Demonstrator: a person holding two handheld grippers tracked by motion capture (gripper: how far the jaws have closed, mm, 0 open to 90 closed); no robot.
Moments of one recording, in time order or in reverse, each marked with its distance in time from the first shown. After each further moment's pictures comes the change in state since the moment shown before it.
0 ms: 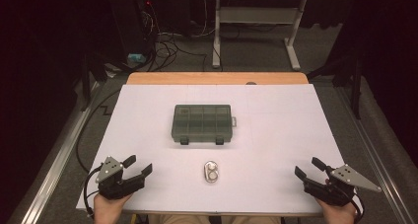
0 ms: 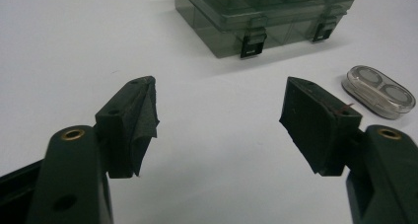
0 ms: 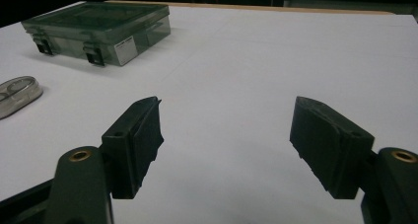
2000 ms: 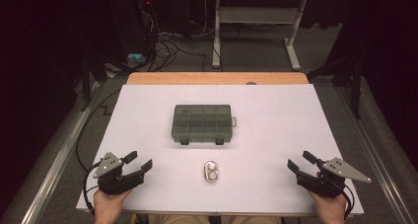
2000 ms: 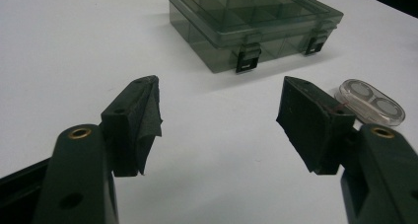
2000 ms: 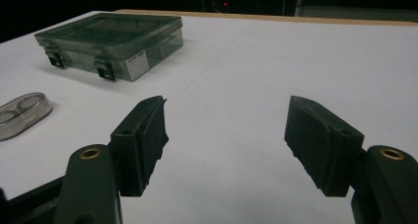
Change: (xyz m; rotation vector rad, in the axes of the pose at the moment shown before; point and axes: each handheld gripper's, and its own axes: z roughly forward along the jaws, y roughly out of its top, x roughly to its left) left arm 0.006 0.009 0.003 -0.026 -0.037 0.004; right arm 0.006 0.011 0.021 -0.022 0.040 -0.006
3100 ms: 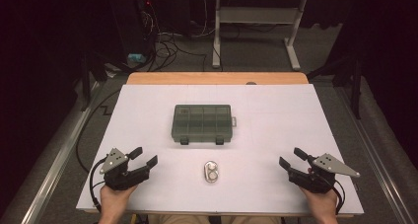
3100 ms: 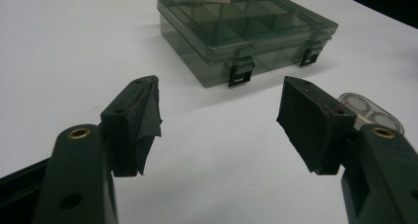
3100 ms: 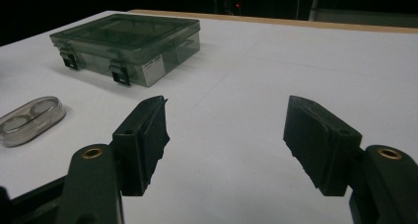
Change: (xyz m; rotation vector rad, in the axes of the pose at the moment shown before) left arm -0.005 0.008 0.014 -0.020 -0.015 0.008; right arm 0.012 0.006 0.018 -0.003 0.043 -0.025
